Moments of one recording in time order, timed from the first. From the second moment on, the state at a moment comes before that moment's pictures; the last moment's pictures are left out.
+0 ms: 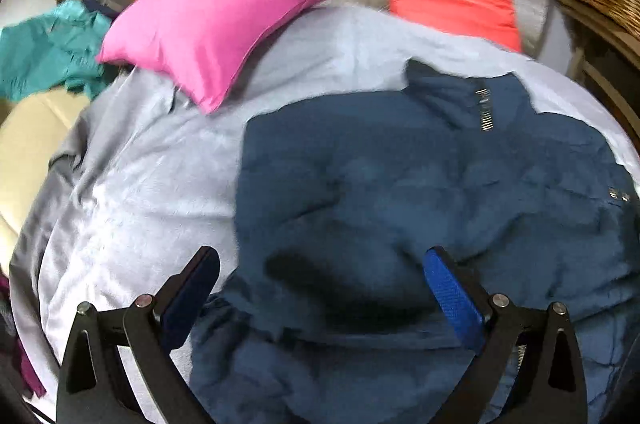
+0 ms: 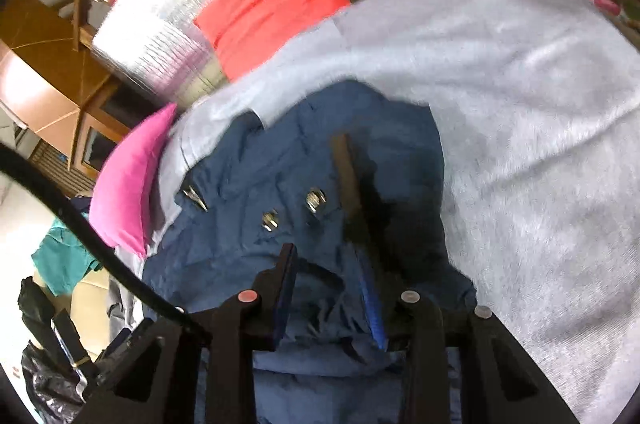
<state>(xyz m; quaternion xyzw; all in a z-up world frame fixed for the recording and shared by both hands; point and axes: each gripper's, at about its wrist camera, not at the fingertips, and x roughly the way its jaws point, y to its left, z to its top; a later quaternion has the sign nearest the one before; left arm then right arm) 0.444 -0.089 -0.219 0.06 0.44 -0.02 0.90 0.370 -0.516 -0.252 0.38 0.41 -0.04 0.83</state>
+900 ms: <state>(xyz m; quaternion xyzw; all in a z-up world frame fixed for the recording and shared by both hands) 0.447 -0.084 -0.233 0.08 0.47 -0.04 0.88 0.380 -0.456 -0.245 0.31 0.43 0.04 0.85</state>
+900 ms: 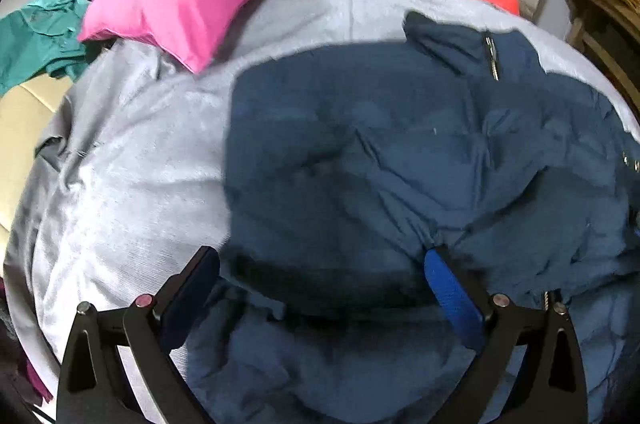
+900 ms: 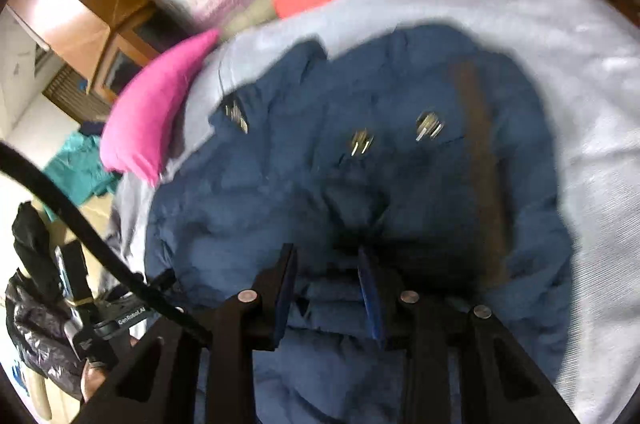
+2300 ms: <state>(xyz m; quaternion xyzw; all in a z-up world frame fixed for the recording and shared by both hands) 0.434 -0.048 -0.203 0.00 0.46 -0.07 0.88 0.335 -0.511 -0.238 0.41 0.41 0.05 0.81</state>
